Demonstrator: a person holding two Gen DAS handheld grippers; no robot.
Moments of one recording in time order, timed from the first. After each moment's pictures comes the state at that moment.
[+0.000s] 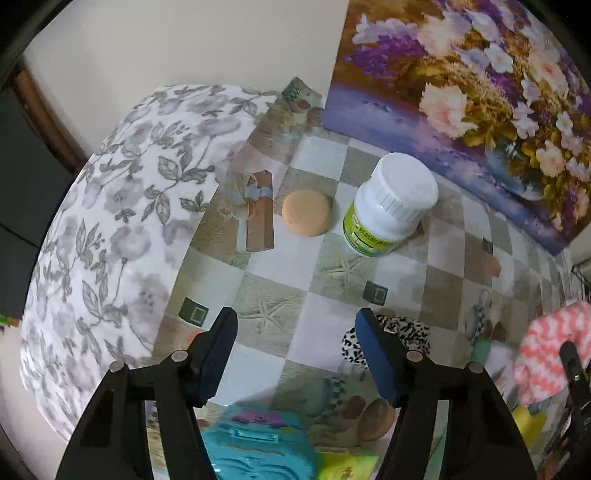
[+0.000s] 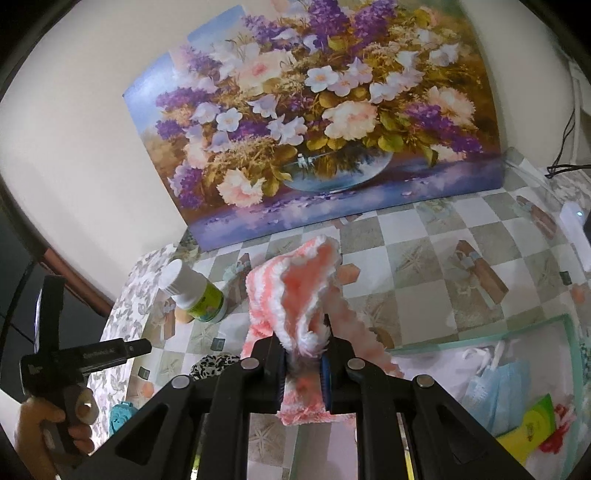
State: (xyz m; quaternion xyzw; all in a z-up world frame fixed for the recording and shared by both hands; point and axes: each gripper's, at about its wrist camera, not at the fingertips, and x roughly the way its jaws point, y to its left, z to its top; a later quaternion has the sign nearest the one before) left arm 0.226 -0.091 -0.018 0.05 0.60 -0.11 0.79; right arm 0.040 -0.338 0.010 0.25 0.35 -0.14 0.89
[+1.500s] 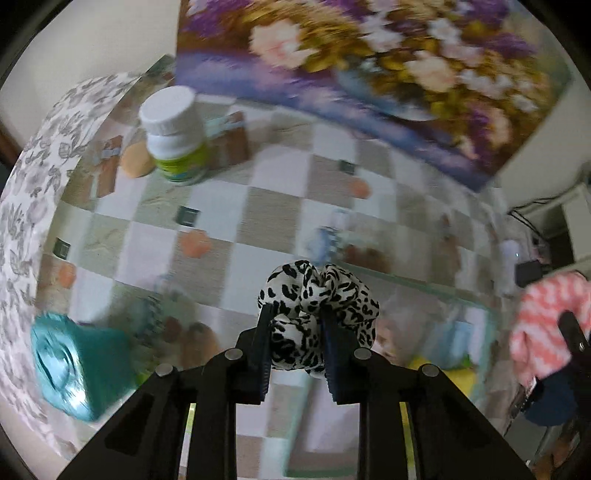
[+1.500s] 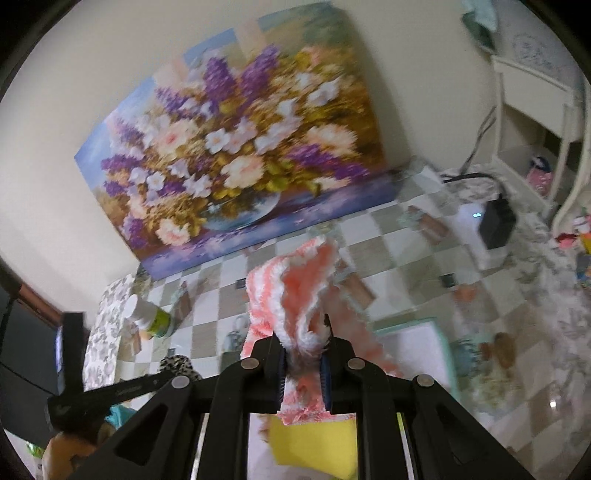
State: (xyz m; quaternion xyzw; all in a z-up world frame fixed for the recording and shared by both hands) left arm 0.119 -0.214 0.004 0.02 0.62 -0.22 0.75; right arm -0.060 -0.428 0.073 0.27 0.36 -0.24 0.86
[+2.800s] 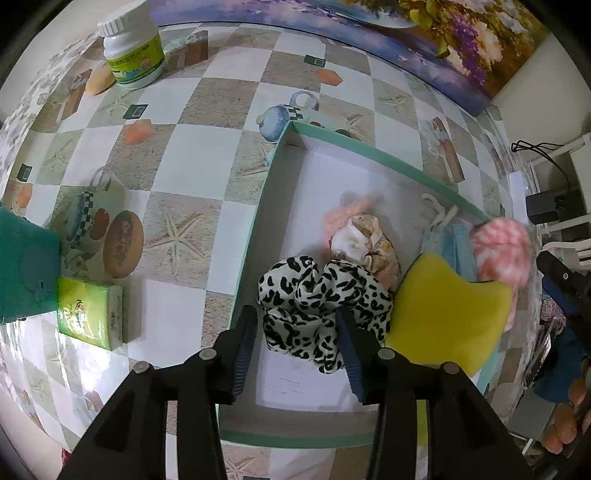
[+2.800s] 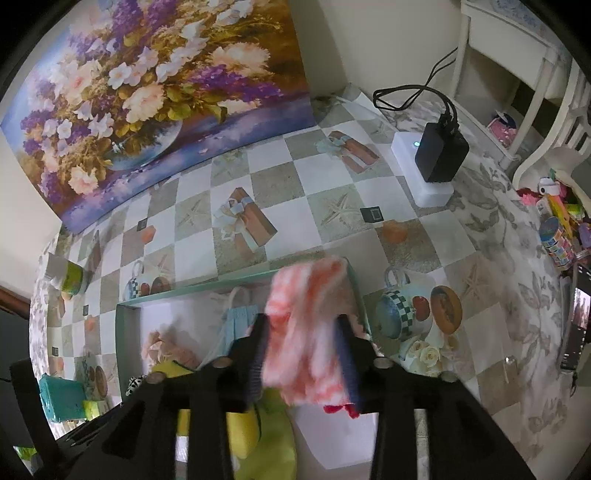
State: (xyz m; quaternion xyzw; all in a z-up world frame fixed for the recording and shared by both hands) left arm 0.041 -0.249 -0.057 0.05 0.67 -0.21 0.71; right arm -0.083 -0.475 0.002 0.26 0.50 -0.30 0.77
